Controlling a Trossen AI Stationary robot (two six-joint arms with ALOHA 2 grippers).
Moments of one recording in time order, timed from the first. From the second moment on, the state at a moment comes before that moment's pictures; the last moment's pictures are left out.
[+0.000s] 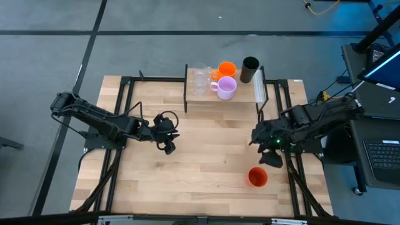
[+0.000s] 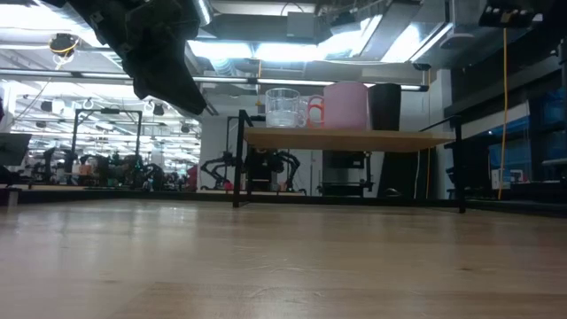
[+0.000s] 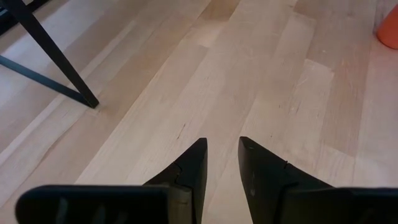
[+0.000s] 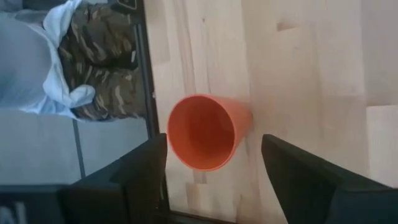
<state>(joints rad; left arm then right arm) -0.23 1.20 0.72 -0.33 -0.45 -0.57 0.30 1.17 1.22 -1.15 -0.34 0.57</state>
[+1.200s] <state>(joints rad) -0.23 1.20 0.72 -0.33 -0.45 -0.56 0.59 1.45 1.22 -1.12 -0.20 0.81</state>
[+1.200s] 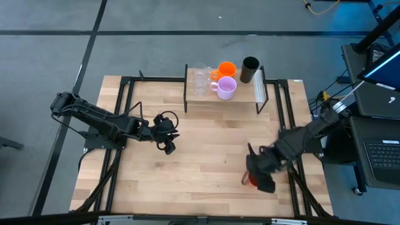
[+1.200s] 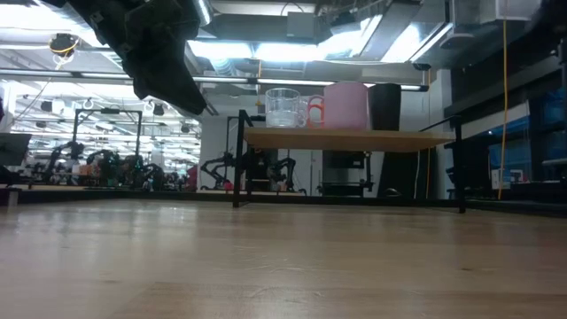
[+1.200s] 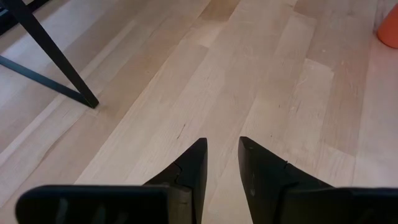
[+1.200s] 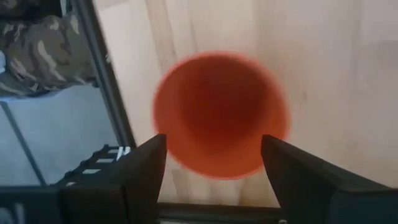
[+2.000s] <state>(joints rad) -0.23 1.20 0.72 -0.33 -0.45 -0.57 0.78 1.61 1.22 -0.99 -0.07 0.94</state>
